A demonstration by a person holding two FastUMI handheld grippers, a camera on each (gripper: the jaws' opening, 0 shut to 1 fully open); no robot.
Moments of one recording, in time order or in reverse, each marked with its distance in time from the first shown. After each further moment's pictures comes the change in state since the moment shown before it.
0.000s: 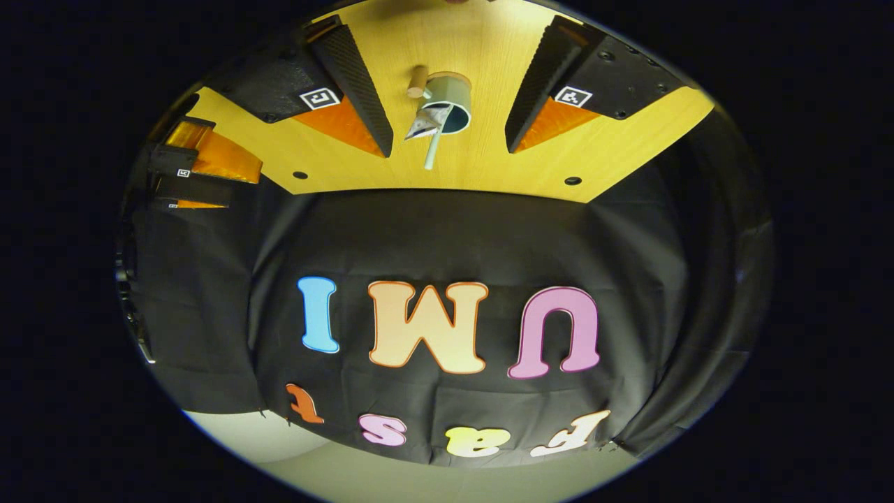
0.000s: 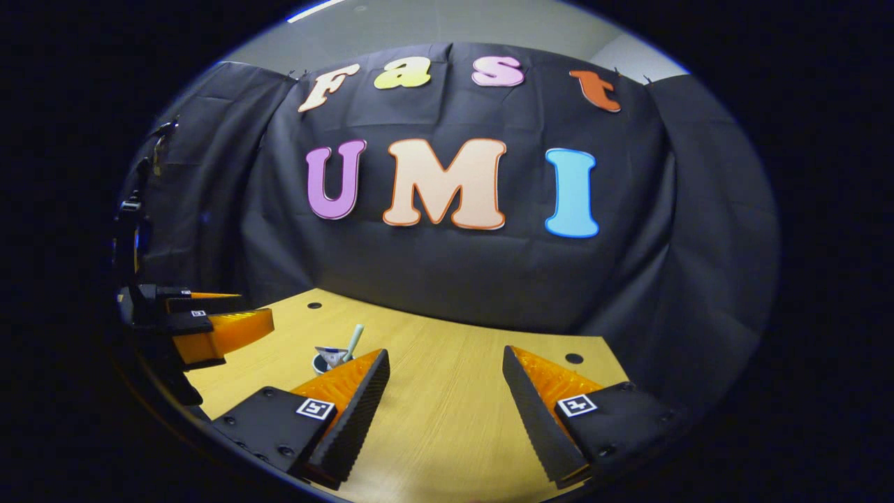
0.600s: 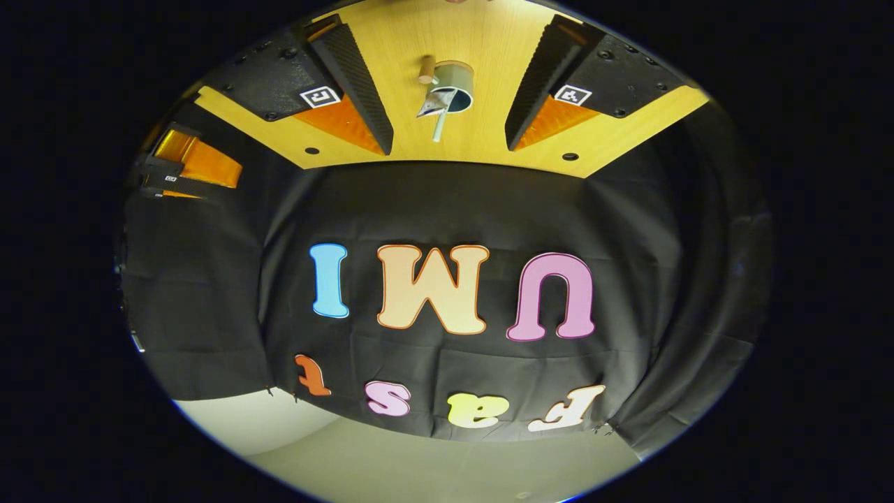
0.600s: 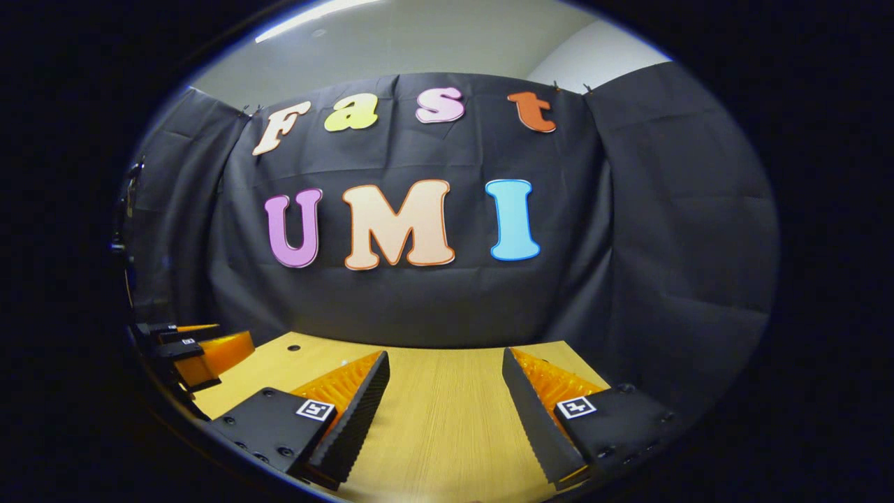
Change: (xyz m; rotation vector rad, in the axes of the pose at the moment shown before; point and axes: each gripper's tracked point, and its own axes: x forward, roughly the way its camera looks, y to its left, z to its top) left arm -0.033 0.004 0.039 -0.014 -0.090 -0.025; right arm -0.062 -0.024 0.043 0.149 -0.123 -0.196
